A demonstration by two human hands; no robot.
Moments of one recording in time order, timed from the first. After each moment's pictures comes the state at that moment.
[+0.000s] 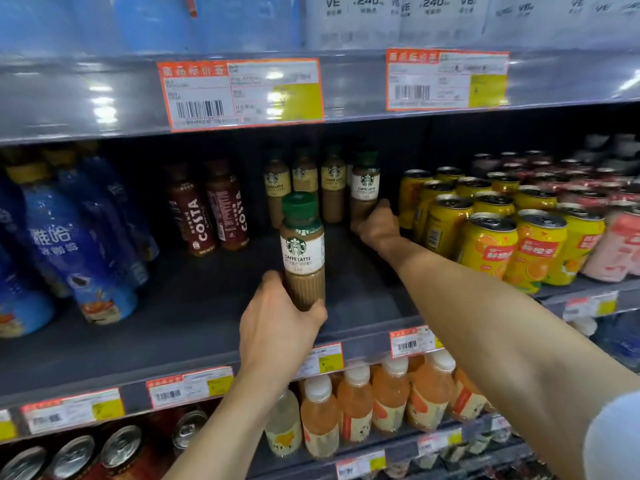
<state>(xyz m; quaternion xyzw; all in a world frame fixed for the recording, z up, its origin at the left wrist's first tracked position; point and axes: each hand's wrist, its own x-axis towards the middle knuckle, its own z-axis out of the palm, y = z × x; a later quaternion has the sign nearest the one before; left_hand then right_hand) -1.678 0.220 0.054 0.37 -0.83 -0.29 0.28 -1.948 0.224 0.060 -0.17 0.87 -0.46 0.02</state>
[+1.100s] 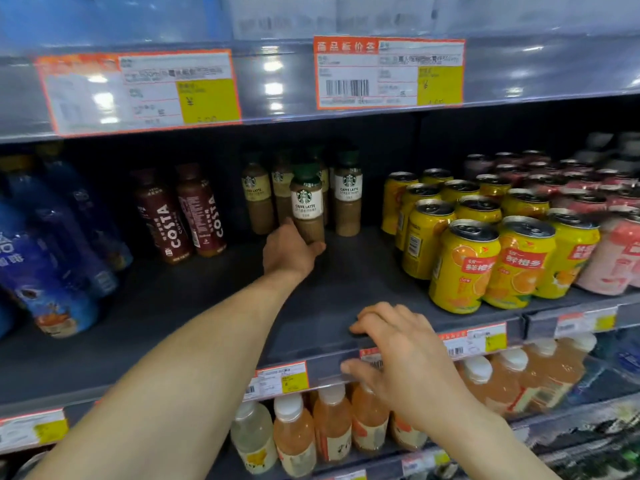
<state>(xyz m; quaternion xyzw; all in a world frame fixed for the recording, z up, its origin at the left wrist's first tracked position) -1.829 0.162 0.063 0.37 -0.84 -0.29 0.26 -1.813 0.395 0.016 -0.49 0.83 -0.22 -0.14</state>
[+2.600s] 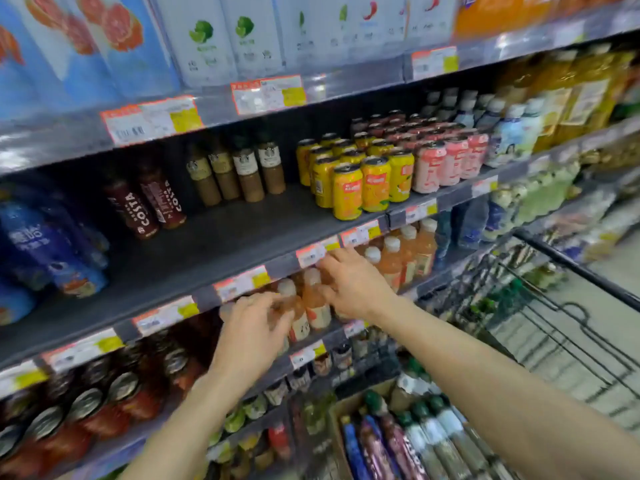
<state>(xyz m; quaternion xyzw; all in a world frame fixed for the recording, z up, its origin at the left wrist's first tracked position) -1.577 0.322 0.036 0.14 -0.95 -0.18 0.19 -1.738 0.475 0.022 -0.45 0.86 -0.19 -0.13</state>
